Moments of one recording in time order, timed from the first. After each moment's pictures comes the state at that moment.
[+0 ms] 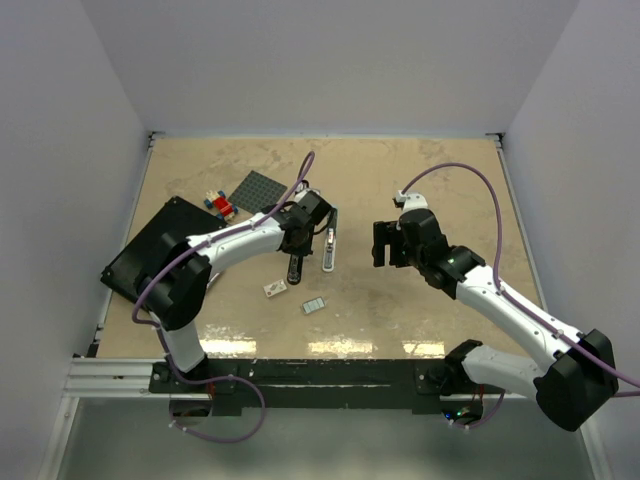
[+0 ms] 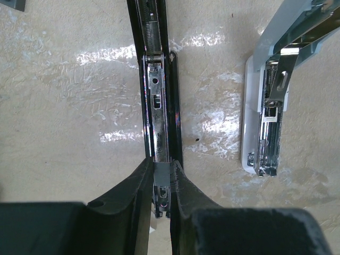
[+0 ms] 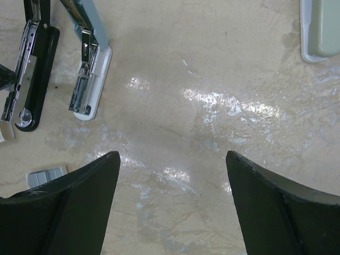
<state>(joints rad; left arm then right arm) -0.74 1.78 1.27 -0.62 -0.36 -0.51 0.58 1.09 0.80 -0.42 0.22 0.36</state>
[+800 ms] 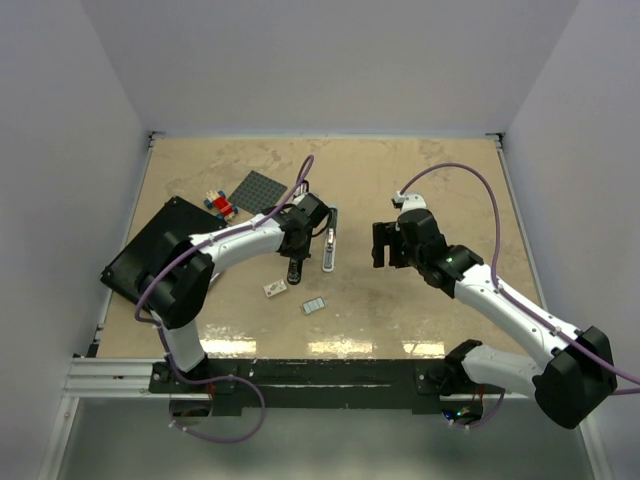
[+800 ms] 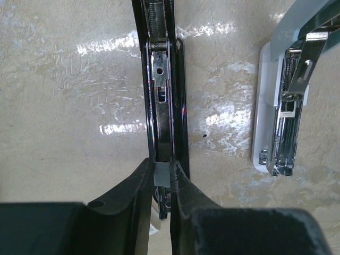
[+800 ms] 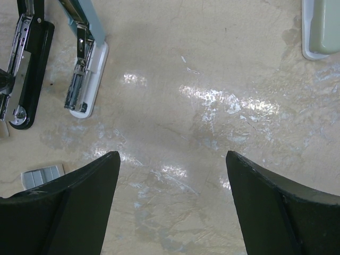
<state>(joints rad) -0.73 1.79 1.25 -0.62 -0.34 -0.51 0.58 1.11 0.80 -0.42 0.21 0.36</state>
